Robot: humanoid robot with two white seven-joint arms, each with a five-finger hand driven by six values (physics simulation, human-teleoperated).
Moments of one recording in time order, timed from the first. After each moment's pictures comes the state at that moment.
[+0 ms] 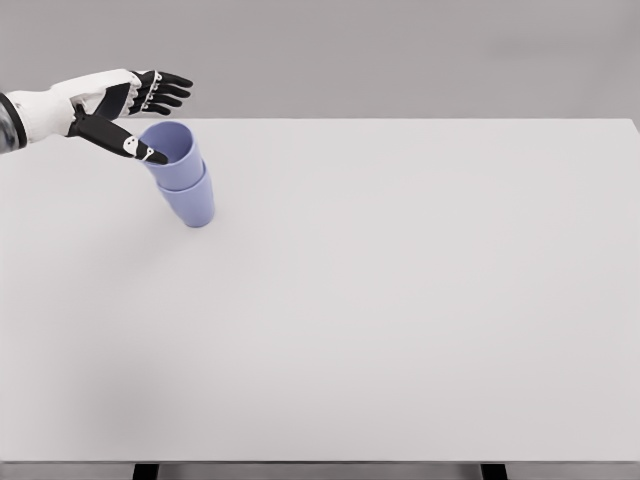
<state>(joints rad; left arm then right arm) -0.94 0.86 -0.87 -1.32 0.63 0.10 -0.55 0.03 0.00 0.15 0.01 -0.09 -0.06 -0.08</state>
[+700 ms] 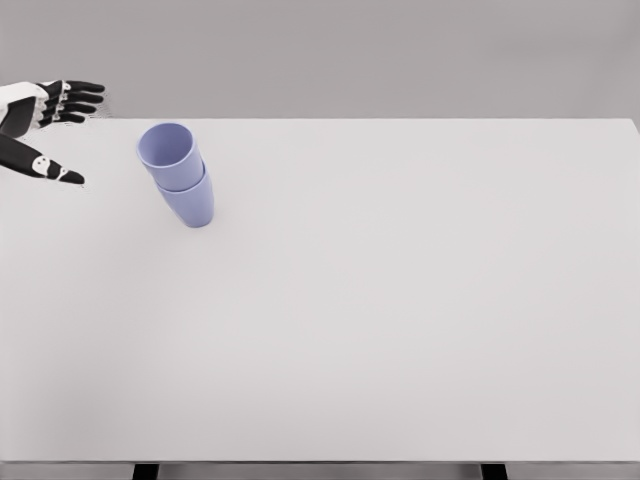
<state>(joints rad) -0.73 1.08 -0.65 -1.44 0.65 0.10 -0.55 0.03 0.00 0.15 0.01 -0.09 -0.06 -0.08</state>
